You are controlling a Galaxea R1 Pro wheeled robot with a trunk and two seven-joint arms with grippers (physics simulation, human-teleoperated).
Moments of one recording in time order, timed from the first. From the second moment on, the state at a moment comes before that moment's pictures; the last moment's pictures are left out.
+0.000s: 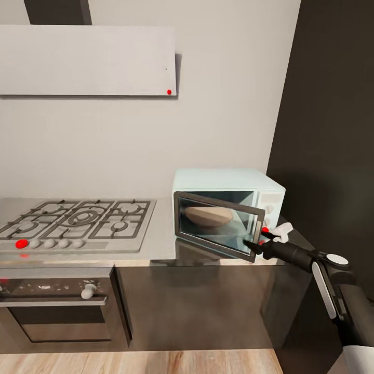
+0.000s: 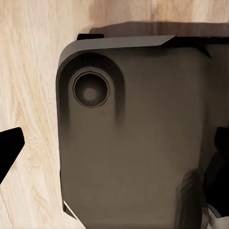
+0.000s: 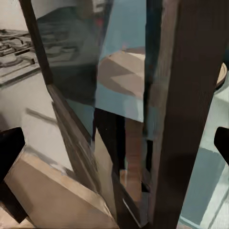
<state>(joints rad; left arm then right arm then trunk) -0.02 -0.03 0.01 -0.04 0.01 -0.06 0.01 -0.50 -0.23 -0.18 -1.39 -0.02 0.49 0.87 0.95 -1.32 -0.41</state>
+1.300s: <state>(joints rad) -0.02 -0.03 0.01 -0.04 0.00 -0.06 0.01 -0.51 -0.23 -0.18 -1.40 -0.02 0.49 1.15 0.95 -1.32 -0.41</state>
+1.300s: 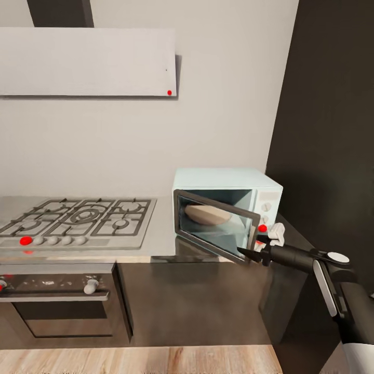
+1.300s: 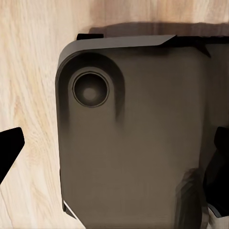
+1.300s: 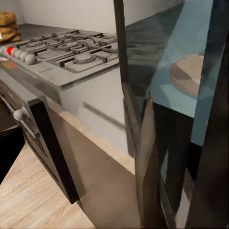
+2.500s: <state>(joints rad) -0.02 -0.03 0.01 -0.04 0.00 -0.06 0.01 -0.51 -0.23 -0.16 -1.40 -0.02 0.50 1.24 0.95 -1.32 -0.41</state>
